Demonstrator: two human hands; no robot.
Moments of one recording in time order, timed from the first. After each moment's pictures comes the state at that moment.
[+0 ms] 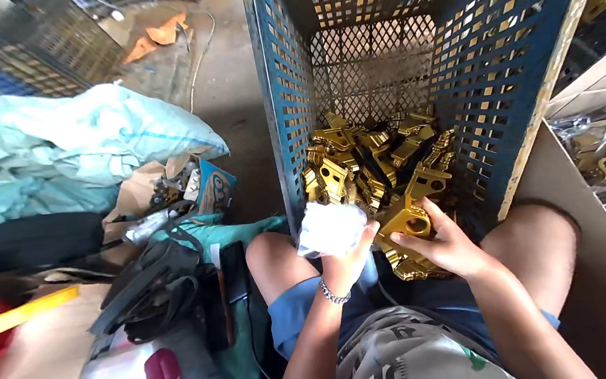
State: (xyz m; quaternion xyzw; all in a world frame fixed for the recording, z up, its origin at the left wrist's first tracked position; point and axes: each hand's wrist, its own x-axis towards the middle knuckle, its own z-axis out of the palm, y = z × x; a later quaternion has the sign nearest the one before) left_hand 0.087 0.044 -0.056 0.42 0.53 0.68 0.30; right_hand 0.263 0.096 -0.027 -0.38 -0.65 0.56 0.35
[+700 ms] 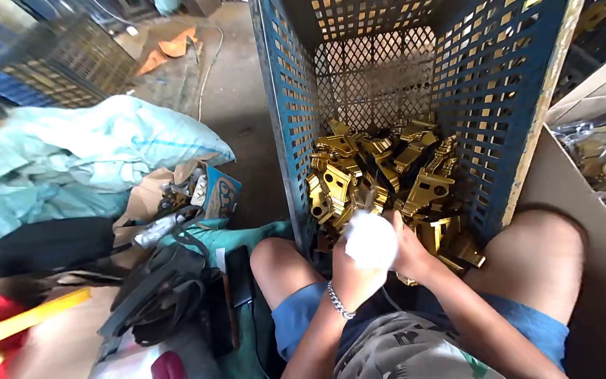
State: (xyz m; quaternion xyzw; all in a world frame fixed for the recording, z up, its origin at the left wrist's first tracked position) left_hand 0.085 0.035 -0.058 0.59 0.56 0.54 0.19; right_hand 0.216 0.091 -0.068 -0.45 -0.76 0.39 0.25
